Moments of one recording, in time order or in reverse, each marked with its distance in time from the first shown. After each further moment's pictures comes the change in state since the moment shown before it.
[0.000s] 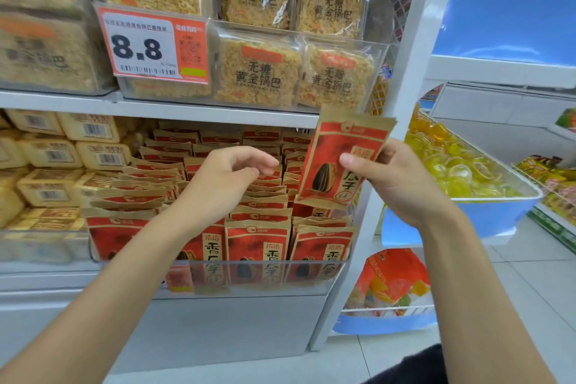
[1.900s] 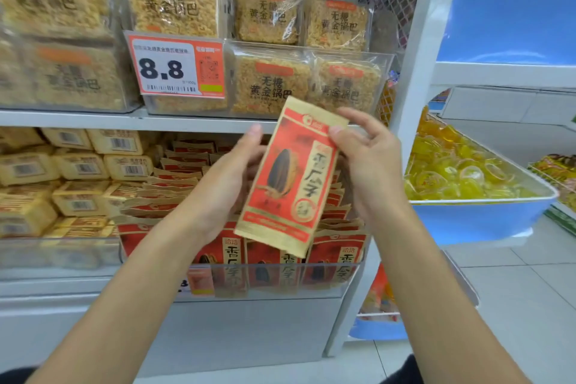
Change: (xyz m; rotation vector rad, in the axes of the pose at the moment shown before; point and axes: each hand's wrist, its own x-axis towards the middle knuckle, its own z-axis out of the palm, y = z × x) left_hand -0.016 0.021 -0.014 -0.498 -0.171 -0.176; right_hand 0.011 -0.031 0.077 0.198 0.426 -0.017
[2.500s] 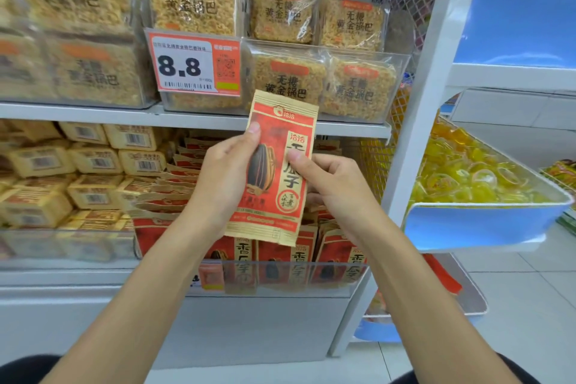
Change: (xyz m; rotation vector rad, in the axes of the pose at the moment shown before) left_hand -0.006 0.002 -0.004 -0.072 0.273 0.152; right_hand -0.023 0.021 0.015 -0.196 -0.430 0.175
